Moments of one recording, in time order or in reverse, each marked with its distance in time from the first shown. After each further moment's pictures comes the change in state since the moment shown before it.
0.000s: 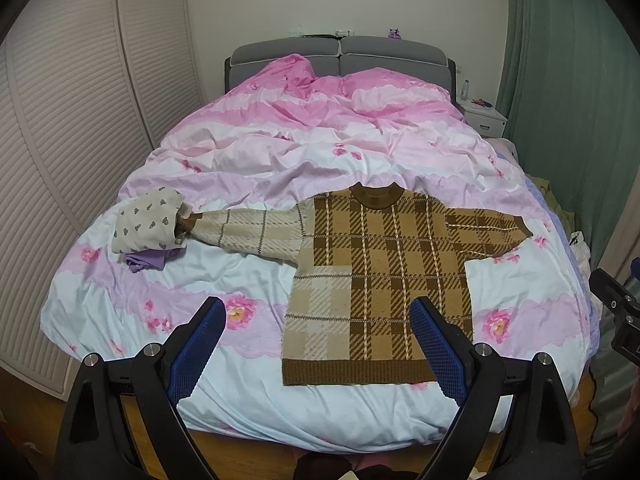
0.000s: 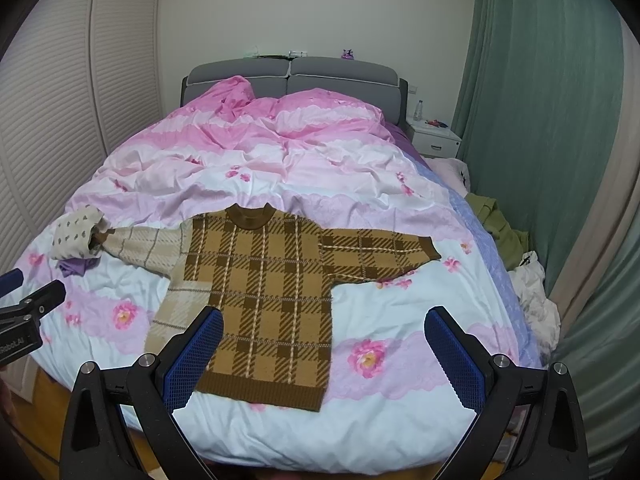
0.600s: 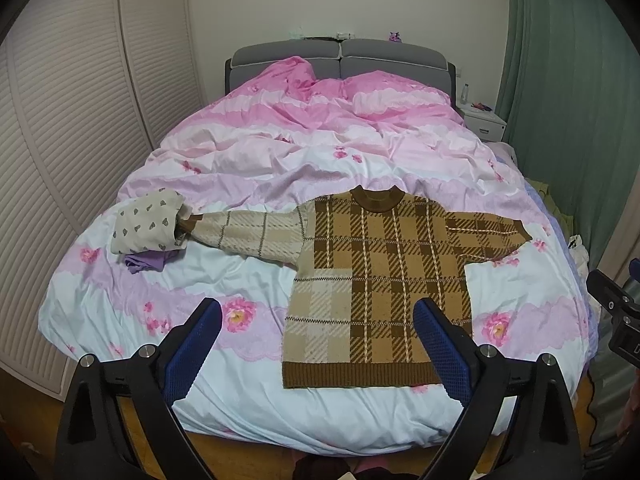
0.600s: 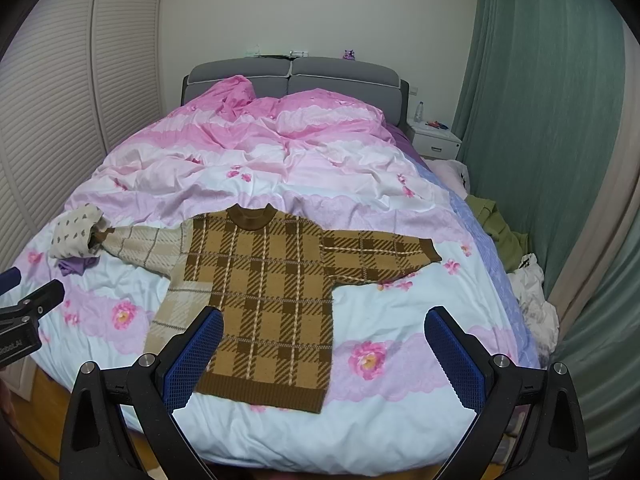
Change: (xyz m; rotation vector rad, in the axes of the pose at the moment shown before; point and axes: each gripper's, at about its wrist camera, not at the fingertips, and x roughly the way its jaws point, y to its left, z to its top) left arm 0.002 0.003 0.001 0.002 -0.012 -0.003; right arm 0.001 0.002 0.001 -0.001 0.001 -0.002
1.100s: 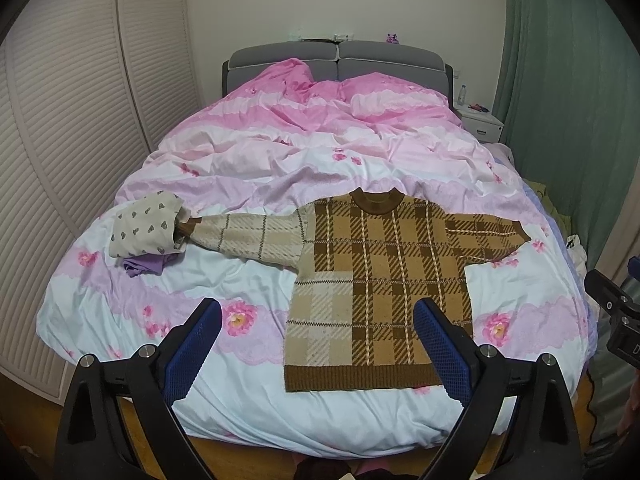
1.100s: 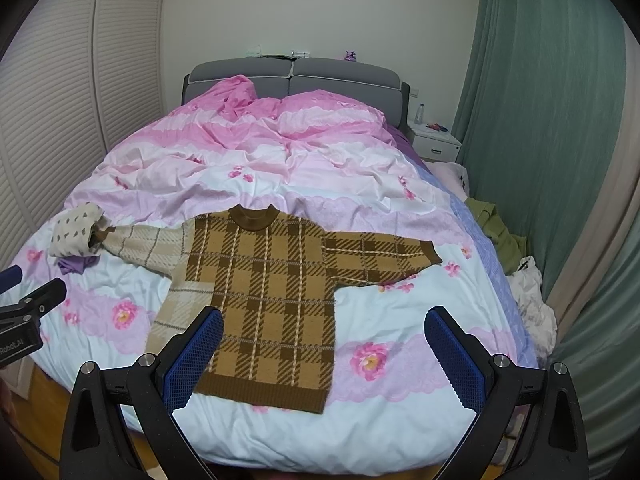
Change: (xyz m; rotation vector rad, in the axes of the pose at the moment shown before) left arm 0.001 -0.004 0.000 0.013 -0.008 0.003; right arm 0.001 0.002 0.001 0.000 0.002 -0.003
